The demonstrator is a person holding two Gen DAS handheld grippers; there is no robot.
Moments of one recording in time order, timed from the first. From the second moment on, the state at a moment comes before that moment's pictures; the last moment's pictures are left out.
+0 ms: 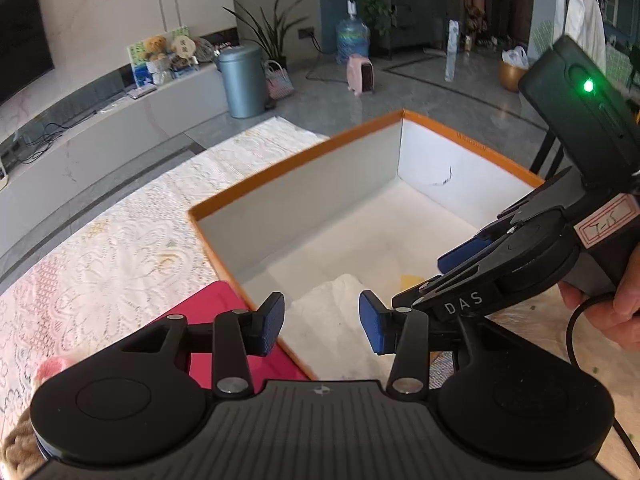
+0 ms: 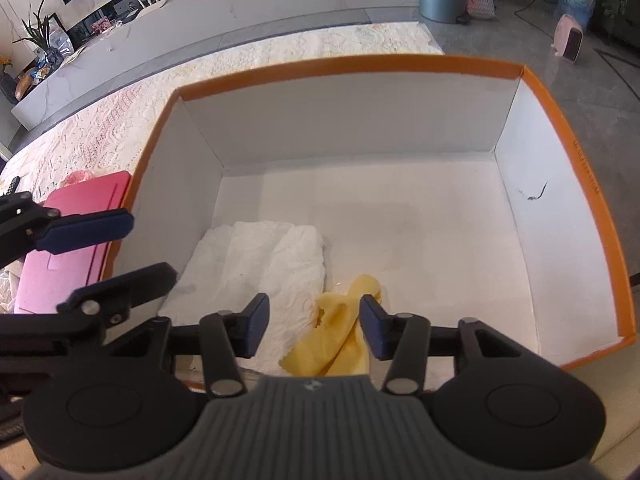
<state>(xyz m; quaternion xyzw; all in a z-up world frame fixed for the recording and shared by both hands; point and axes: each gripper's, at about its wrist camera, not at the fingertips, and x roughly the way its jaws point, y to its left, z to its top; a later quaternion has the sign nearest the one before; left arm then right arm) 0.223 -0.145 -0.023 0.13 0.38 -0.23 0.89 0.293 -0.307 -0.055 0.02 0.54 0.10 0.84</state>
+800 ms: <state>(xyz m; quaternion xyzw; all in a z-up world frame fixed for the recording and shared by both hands) 0.106 -0.001 0.005 -0.01 0.31 -0.06 0.95 0.142 -0.191 0.010 -0.01 0.32 0.12 0.94</state>
